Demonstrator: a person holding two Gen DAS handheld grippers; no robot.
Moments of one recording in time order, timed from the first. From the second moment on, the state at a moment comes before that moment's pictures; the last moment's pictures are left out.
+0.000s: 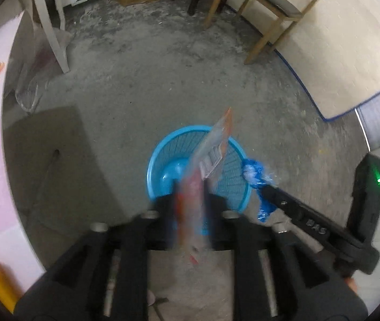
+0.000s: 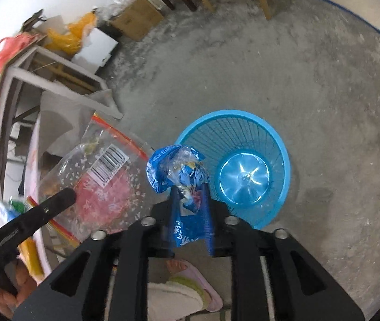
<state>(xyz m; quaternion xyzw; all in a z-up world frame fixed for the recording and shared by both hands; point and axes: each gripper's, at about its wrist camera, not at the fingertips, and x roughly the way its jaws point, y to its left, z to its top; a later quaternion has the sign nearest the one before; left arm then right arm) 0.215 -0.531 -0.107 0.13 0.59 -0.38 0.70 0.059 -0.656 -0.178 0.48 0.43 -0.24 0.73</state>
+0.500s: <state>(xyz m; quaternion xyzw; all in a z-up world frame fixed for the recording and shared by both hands) 0.196 -0.471 -0.017 0.06 0.52 -0.44 0.73 0.024 -0.642 -0.148 0.45 0.41 -0.26 0.76</state>
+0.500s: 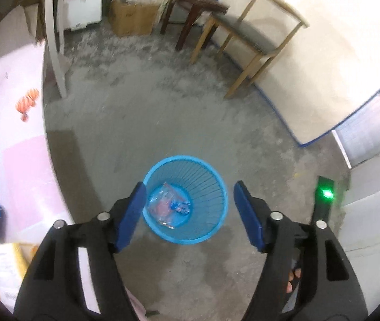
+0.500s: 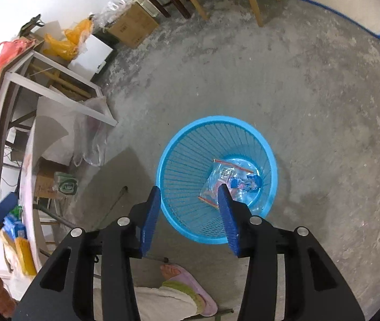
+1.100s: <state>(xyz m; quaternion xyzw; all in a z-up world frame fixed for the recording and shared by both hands) 0.102 -0.221 0.063 -0.01 0.42 -0.45 0.78 0.034 -0.480 0.028 0.15 0.38 -0.25 0.88</state>
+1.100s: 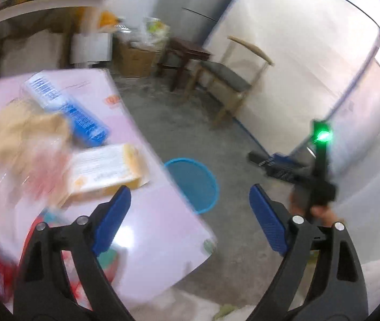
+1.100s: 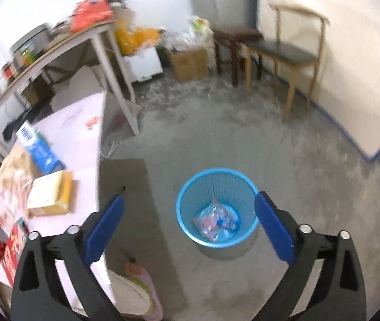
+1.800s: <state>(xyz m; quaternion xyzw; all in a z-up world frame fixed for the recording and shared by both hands) 0.077 -0.002 0.019 -0.15 0.36 -0.30 0.87 0.109 -0.310 0.074 0.07 0.35 -0.03 0.93</state>
